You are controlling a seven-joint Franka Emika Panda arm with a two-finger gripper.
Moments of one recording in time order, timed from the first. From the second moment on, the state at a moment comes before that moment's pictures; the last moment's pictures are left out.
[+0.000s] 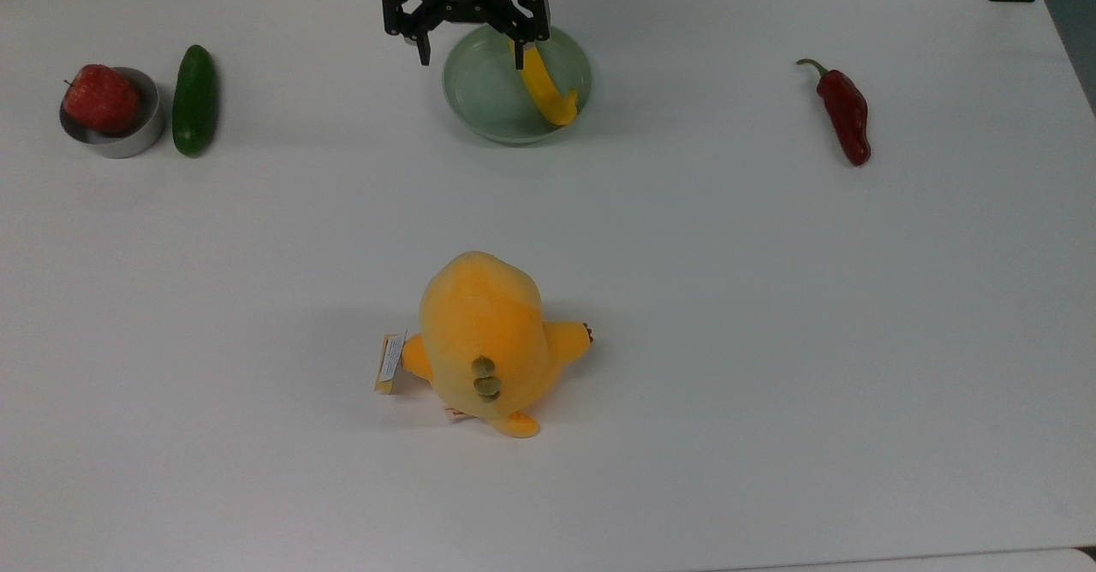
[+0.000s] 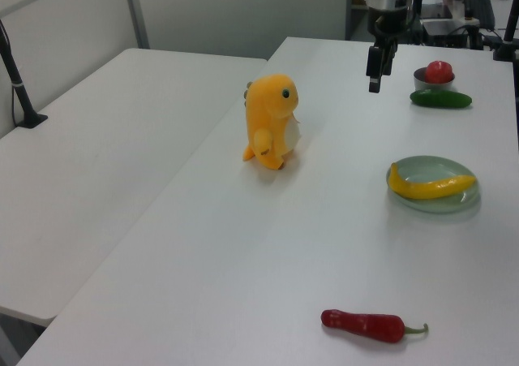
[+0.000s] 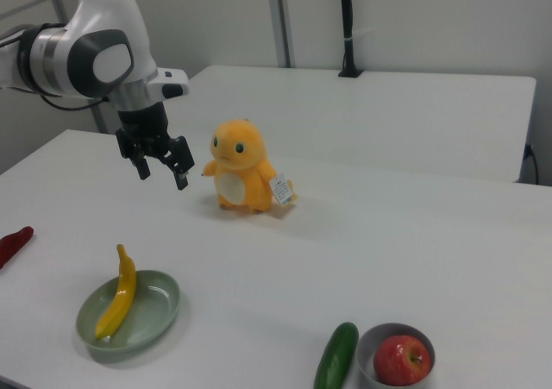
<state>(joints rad) 0.10 0.02 0.01 -1.82 0.00 1.87 0.09</state>
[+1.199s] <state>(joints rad) 0.16 0.03 0.32 -1.82 0.04 1.87 0.40</state>
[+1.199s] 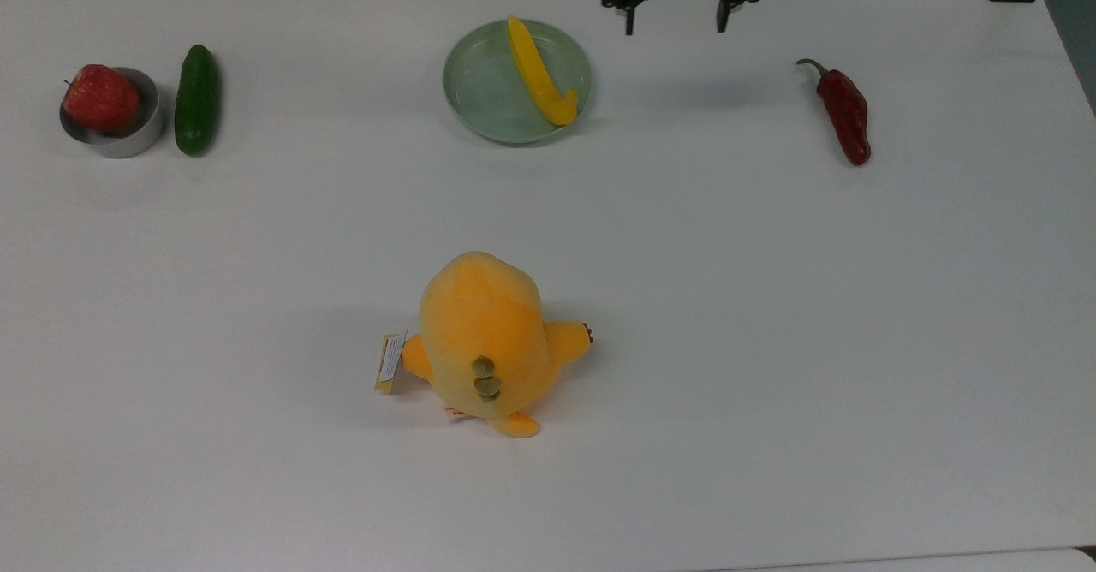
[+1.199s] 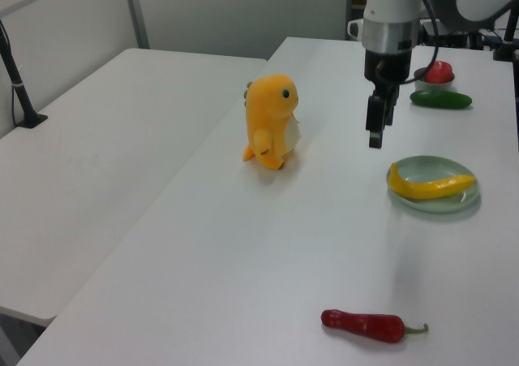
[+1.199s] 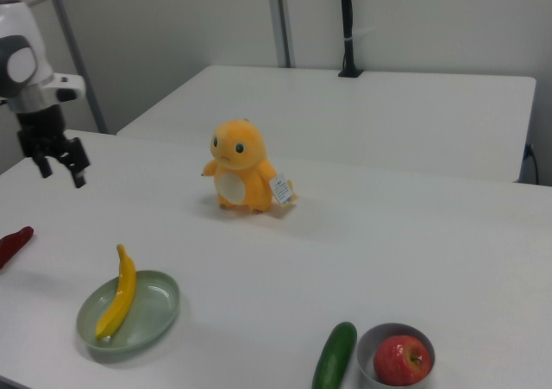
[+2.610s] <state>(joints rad) 0.45 0.32 0.43 -1.78 -0.03 2.16 0.74</state>
